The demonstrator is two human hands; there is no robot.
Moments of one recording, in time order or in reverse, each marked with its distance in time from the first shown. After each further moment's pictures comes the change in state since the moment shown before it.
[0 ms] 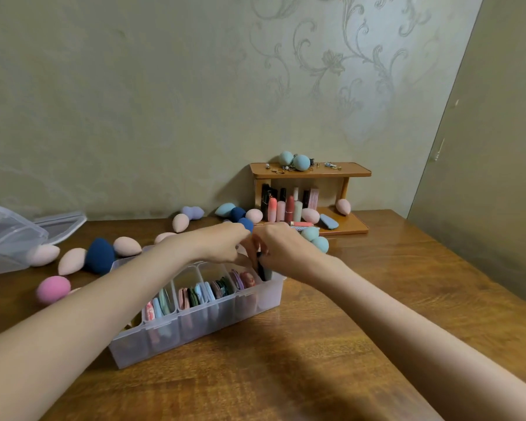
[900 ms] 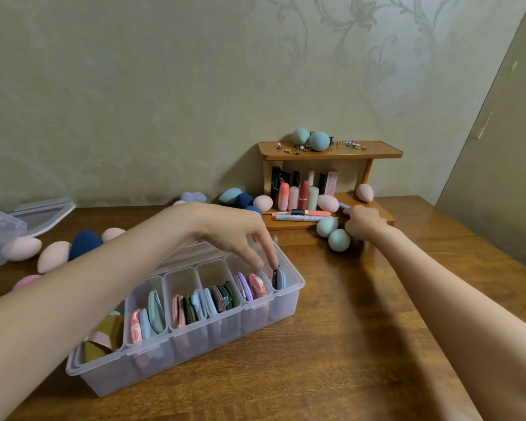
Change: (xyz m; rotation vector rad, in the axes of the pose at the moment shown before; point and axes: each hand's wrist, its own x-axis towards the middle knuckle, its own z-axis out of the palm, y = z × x) left_hand 0.035 -0.007 -0.020 -0.092 -0.329 0.187; right_hand 0.075 0.177 0.061 0.042 -0.196 0.681
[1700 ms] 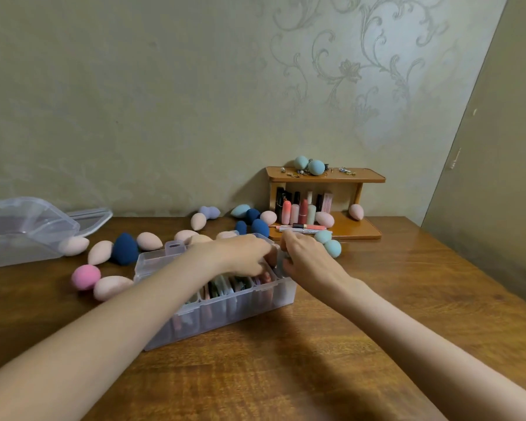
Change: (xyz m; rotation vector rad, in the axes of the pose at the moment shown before) left_hand -0.029 0.036 0.046 0.195 0.273 -0.251; right_hand -0.185 -0.071 -0.008 0.101 0.328 -0.702
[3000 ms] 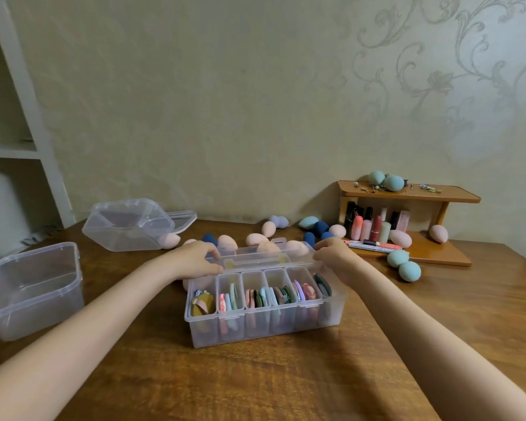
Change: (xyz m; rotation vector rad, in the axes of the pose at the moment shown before) left_hand -0.133 -0.115 0.012 -0.287 0.155 -0.642; right_hand 0.080 -0.031 0.043 0.730 -0.236 0.540
